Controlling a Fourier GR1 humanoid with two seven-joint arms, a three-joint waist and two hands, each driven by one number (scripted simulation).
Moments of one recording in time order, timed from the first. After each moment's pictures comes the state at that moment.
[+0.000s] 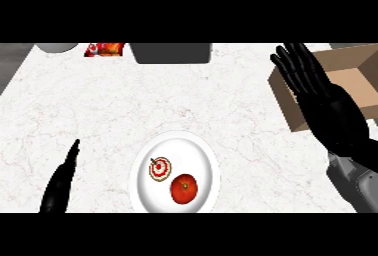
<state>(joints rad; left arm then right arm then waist) 0.07 0.45 -0.31 -1.30 0.15 0.43 0.03 -0.42 -0.53 0.34 -1.72 -0.44 -0.09 -0.22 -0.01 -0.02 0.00</state>
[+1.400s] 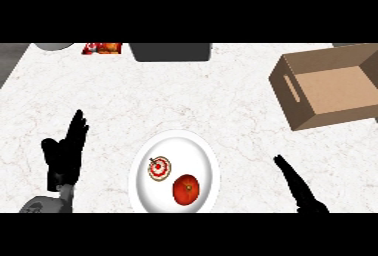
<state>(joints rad) -0.07 0.35 -0.20 -1.35 0.25 0.41 0.00 0.16 -0.58 0.74 -2.10 0.60 -0.59 0.78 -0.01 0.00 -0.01</state>
